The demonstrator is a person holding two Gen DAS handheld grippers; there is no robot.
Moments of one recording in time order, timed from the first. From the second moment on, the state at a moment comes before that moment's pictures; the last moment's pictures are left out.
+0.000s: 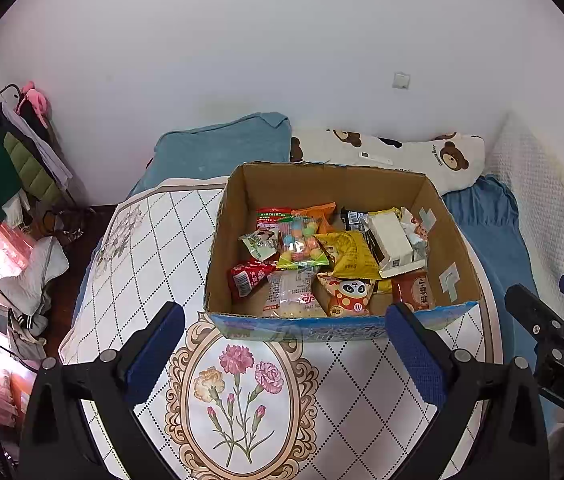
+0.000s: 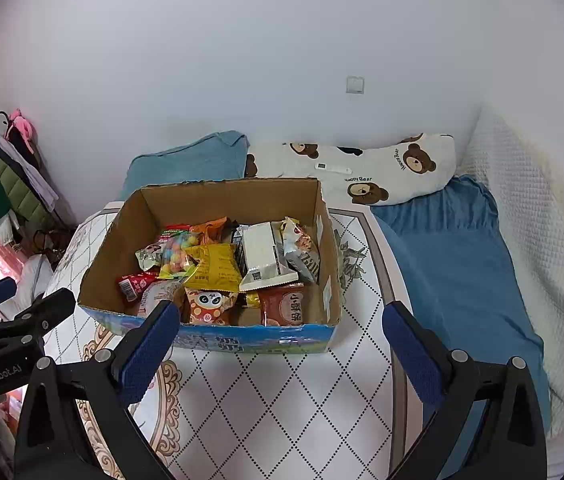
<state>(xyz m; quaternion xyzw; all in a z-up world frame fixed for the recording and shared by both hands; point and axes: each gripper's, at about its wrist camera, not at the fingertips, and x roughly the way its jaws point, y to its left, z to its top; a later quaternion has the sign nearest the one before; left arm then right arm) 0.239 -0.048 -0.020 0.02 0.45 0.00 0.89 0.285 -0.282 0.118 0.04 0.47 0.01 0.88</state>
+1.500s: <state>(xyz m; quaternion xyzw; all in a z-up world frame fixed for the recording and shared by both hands) 0.234 -0.049 -0.017 0.02 0.45 0.00 0.89 0.280 -0.281 0.130 0.04 0.46 0.01 0.88</state>
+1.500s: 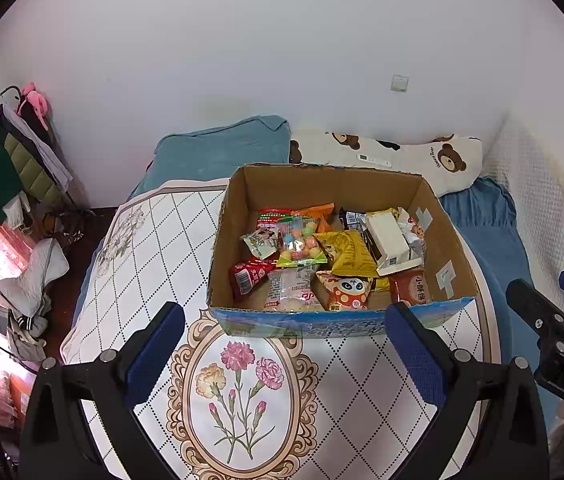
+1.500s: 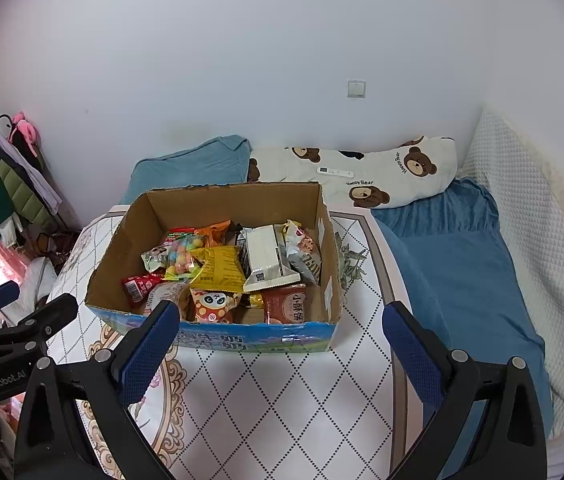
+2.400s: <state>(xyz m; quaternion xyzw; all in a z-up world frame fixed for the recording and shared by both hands) 0.228 -0.045 -0.017 0.02 0.44 0.00 0.90 0.277 -0.277 0.127 0.04 0.47 0.02 0.88</state>
